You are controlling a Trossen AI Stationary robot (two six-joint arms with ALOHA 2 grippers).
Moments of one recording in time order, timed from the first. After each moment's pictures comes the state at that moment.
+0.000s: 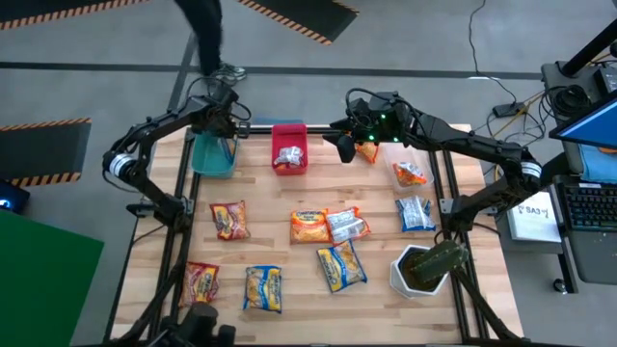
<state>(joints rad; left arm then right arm) 1.03 1.57 1.12 -0.78 -0.15 -0.38 -0.39 1.42 1.38 -0.34 -0.10 0.23</state>
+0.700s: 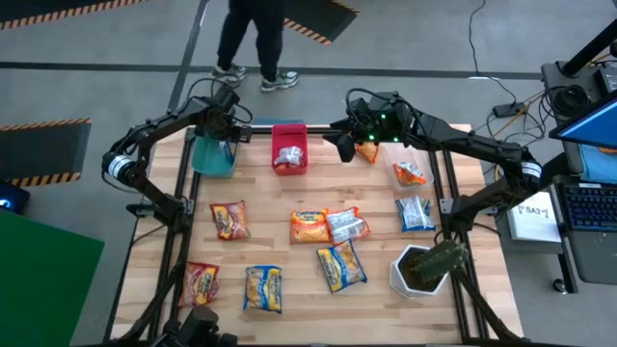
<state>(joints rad) 1.01 1.55 1.13 -0.83 -0.06 -0.35 -0.39 1.42 1.38 -0.34 -0.10 0.26</state>
